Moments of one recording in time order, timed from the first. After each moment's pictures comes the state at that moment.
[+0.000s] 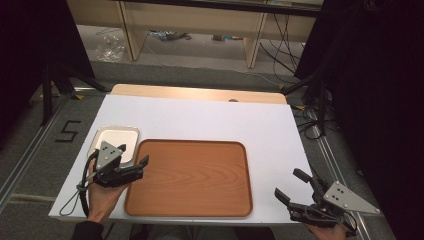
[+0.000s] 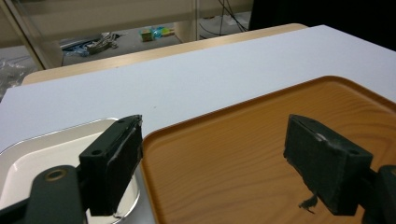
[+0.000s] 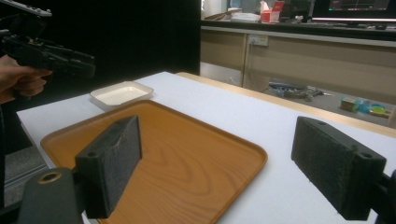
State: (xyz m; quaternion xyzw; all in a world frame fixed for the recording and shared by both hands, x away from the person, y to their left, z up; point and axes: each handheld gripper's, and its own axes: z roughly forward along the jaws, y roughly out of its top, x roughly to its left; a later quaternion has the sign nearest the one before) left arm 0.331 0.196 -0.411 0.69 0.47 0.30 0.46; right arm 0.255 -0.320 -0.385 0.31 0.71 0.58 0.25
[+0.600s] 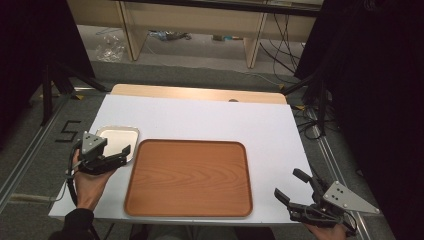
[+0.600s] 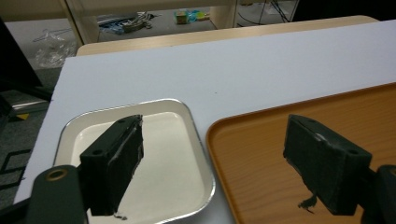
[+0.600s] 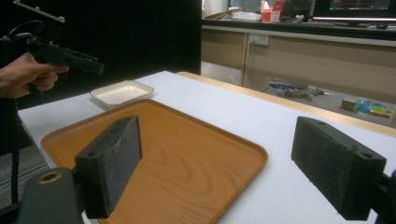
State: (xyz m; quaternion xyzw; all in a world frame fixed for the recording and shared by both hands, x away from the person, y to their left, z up) left arm 0.363 0.244 -0.422 0.67 0.54 0.31 0.42; right arm 0.255 -0.320 -0.385 0.31 0.71 0.58 0.25
